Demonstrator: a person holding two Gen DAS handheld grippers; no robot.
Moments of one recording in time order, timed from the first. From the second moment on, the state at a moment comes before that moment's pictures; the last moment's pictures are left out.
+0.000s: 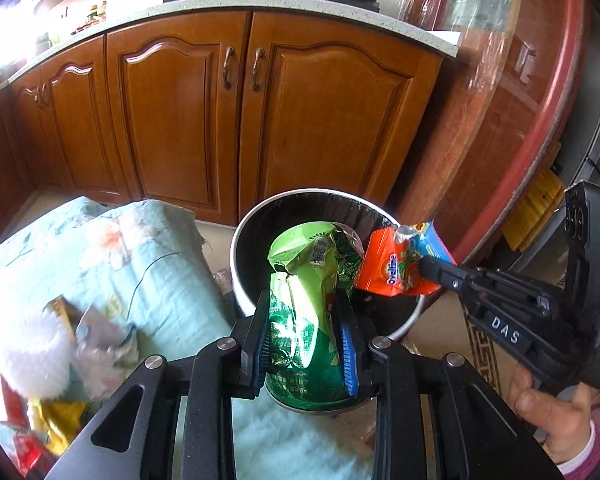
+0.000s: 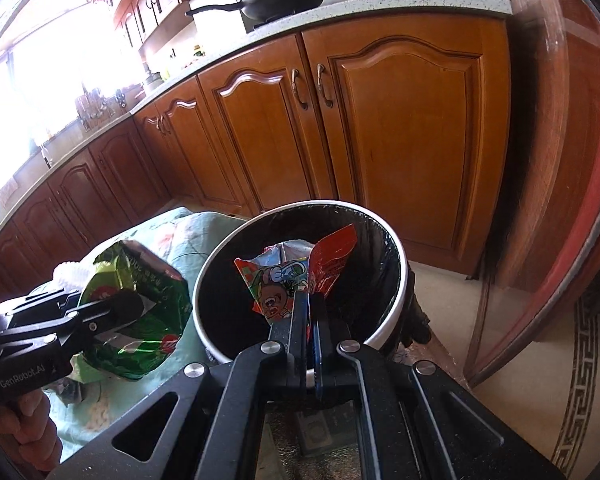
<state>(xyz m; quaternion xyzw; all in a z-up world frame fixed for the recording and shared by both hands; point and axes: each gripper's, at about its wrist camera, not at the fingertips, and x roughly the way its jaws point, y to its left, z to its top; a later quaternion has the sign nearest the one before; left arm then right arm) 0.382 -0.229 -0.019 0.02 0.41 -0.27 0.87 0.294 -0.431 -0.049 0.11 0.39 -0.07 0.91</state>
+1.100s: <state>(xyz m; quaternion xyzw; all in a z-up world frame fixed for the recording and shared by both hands) 0.381 -0.217 -0.051 -0.03 0.41 -0.22 0.89 0.288 -0.426 -0.062 0.14 0.39 -0.05 0.91</state>
